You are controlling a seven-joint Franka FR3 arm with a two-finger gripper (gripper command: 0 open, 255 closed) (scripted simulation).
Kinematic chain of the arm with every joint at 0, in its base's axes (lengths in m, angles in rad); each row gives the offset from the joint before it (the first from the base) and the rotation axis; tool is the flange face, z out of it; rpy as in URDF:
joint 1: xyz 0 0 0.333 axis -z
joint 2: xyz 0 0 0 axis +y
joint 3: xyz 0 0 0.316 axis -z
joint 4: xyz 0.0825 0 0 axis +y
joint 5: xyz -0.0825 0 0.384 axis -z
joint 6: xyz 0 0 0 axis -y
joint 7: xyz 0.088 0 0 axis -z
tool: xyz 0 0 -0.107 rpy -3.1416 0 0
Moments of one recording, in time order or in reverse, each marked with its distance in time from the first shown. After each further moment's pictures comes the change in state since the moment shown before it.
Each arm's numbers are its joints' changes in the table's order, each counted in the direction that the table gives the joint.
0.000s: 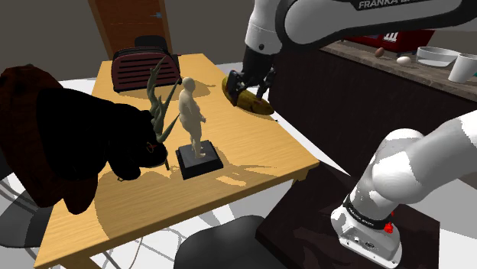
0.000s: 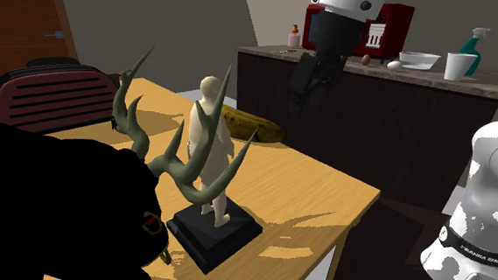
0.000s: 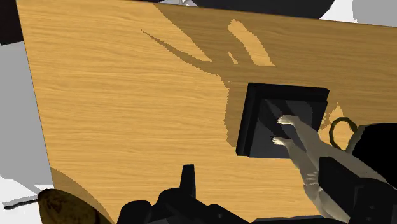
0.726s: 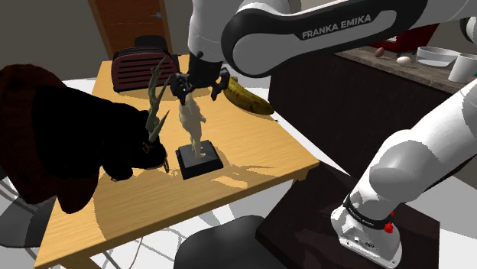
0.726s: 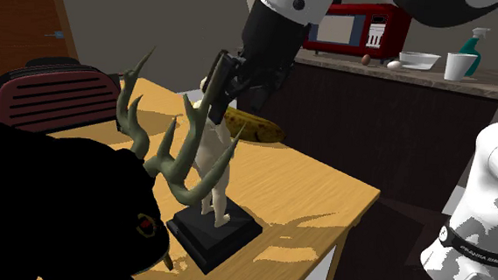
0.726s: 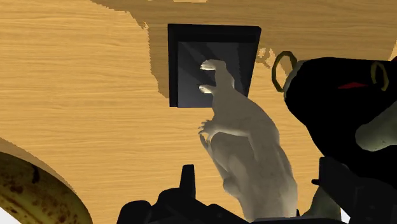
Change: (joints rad) arm 0.084 0.289 -0.273 -0.235 0.217 0.197 0.357
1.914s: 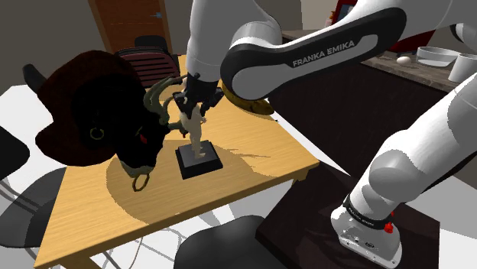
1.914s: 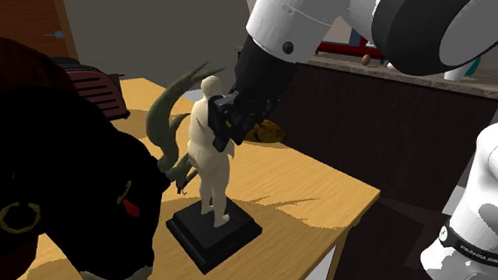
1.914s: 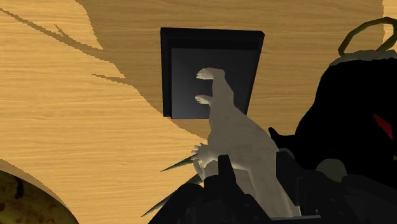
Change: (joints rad) arm 0.010 0.041 -0.034 0.065 0.051 0.105 0.065
